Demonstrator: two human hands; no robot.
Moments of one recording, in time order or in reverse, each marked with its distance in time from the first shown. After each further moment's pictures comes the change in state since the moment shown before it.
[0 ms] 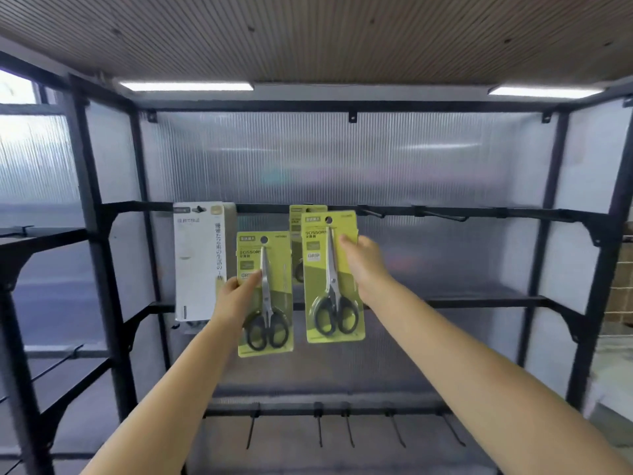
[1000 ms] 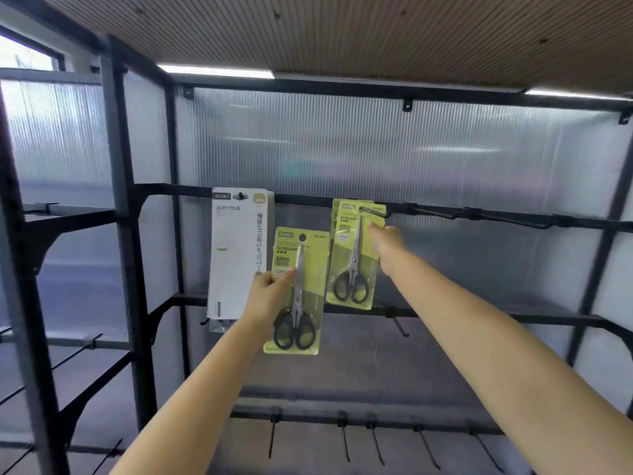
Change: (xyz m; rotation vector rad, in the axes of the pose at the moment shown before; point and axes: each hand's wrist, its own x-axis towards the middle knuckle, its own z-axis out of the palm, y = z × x) left_hand 0.042 -0.013 -0.020 -0.052 -0.060 0.034; right_hand 0.095 0.015 0.066 -0.164 0.085 0.104
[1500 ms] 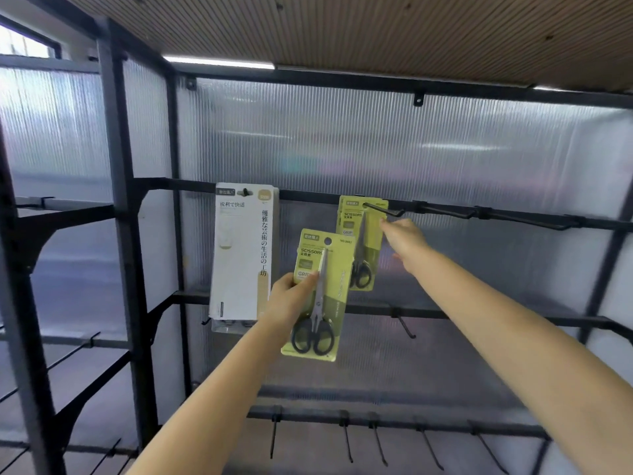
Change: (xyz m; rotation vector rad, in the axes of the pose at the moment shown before) left_hand -0.001 -0.003 0.014 -0.067 -0.153 -0.005; right_hand 0.013 0.003 -0.012 -0.128 0.026 -0.105
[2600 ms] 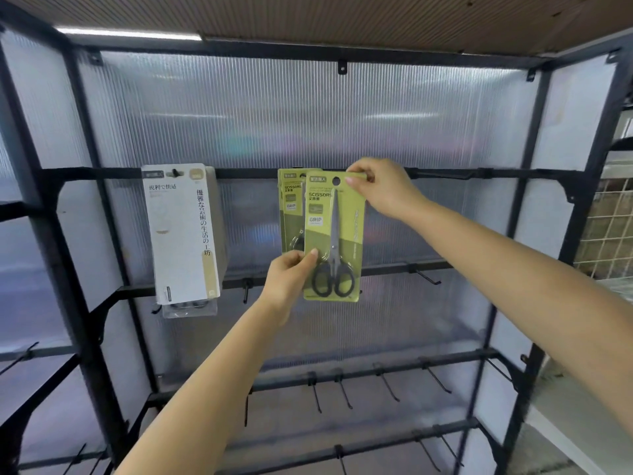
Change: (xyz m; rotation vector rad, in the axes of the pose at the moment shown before) left_hand -0.030 -0.009 0.061 0.110 -0.214 0.119; right_hand -0.065 -0.021 -0.091 -0.443 -0.047 -0.603
